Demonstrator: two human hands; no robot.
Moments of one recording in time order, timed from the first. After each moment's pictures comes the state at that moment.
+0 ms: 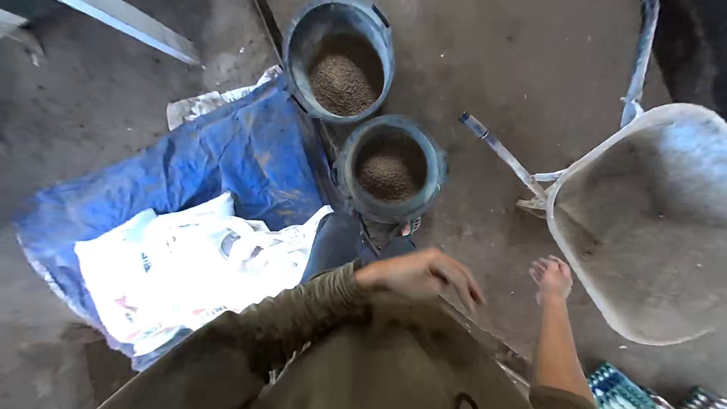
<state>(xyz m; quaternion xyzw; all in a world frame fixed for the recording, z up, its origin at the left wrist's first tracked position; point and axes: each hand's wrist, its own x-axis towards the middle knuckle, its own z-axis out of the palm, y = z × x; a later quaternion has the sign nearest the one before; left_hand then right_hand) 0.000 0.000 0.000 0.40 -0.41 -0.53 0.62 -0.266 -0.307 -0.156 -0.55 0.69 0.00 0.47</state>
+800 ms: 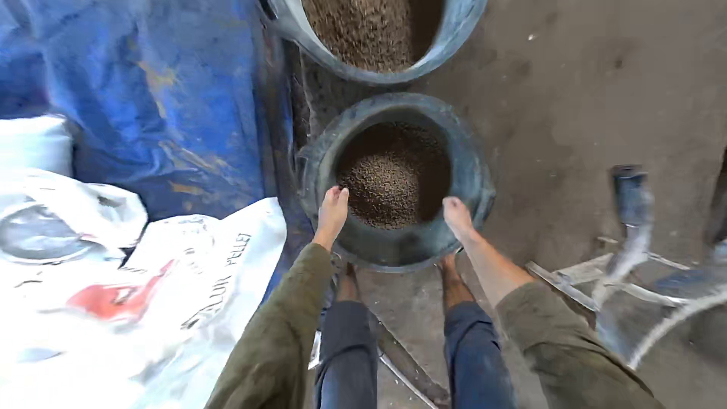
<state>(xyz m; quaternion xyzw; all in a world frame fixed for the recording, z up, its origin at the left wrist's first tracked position) 0.087 0.154 -0.589 0.75 0.34 -0.35 0.45 0.072 -0.166 -0.590 -0.77 0.36 0.40 0.33</state>
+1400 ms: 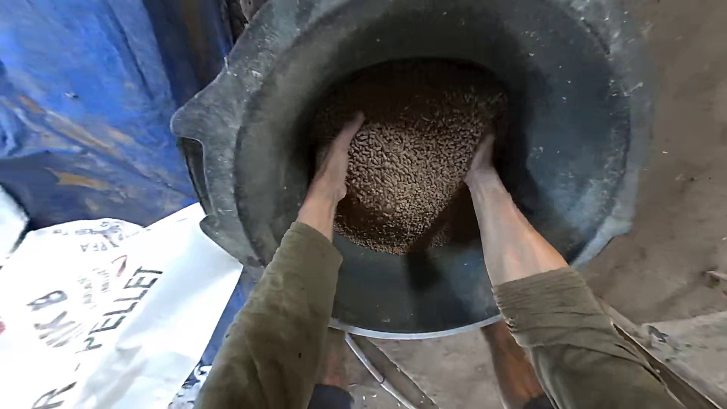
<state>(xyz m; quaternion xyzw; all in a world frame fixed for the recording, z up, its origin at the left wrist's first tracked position) 0.162 0.106 -0.769 0.63 0.49 -0.28 0.54 0.160 -0.121 -0.797 -0.65 0.44 0.16 0.59</state>
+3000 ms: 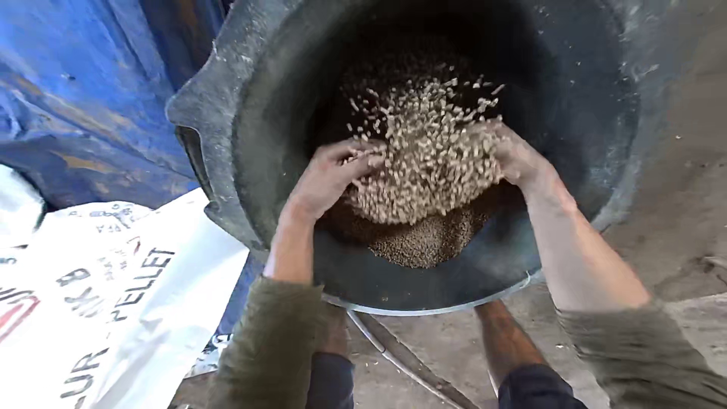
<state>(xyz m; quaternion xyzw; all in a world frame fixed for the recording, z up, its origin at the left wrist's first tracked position) 0.136 0.126 -0.705 0.70 0.22 -0.33 0.59 0.174 -0.170 -0.727 -0.67 0.13 0.40 0.61</state>
